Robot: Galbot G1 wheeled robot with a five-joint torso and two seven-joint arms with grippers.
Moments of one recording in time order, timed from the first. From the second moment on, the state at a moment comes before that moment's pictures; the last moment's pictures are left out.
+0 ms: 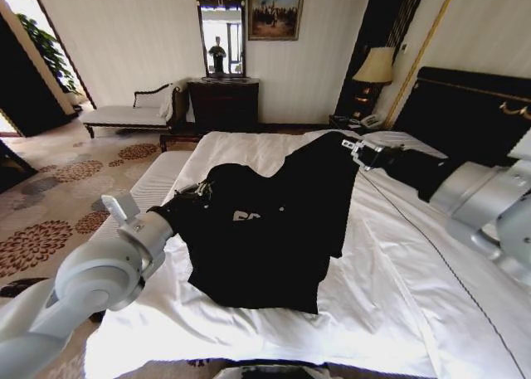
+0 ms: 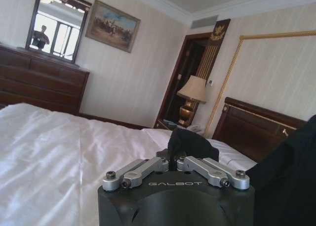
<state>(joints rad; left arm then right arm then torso) 0.91 -0.54 -0.29 -2.50 -1.52 0.26 -0.60 -0.91 0.48 0.74 2.47 1.85 -0.54 0.51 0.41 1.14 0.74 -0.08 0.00</state>
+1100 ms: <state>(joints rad) 0.75 -1.13 0.03 -1.63 -1.04 0.25 -0.42 -0.53 0.95 -0.05 1.51 1.23 -0.38 0.23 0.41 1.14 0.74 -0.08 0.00</state>
